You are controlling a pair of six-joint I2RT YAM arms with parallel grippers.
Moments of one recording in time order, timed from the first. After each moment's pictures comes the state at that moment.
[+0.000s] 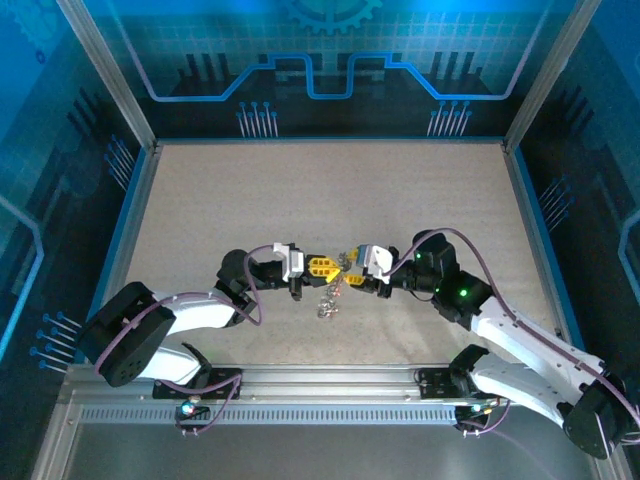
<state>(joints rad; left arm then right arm) -0.64 1.39 0.39 1.27 0.81 -0.07 0.66 0.90 0.62 -0.08 -0.51 -0.50</state>
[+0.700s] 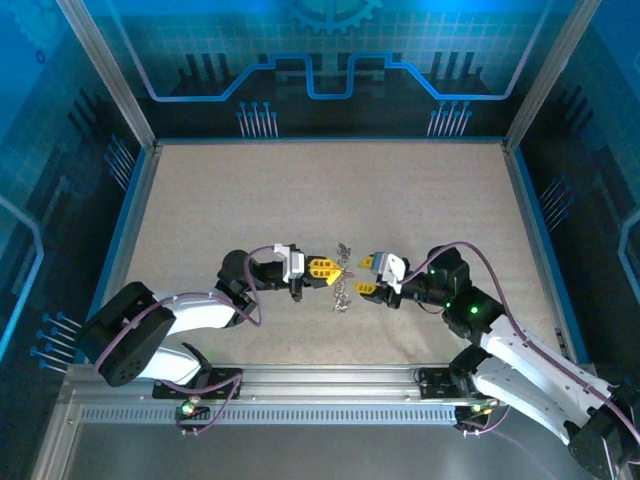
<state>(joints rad) -0.65 1.39 0.39 1.27 0.81 -0.07 0.62 0.74 0.49 -0.05 -0.51 -0.39</state>
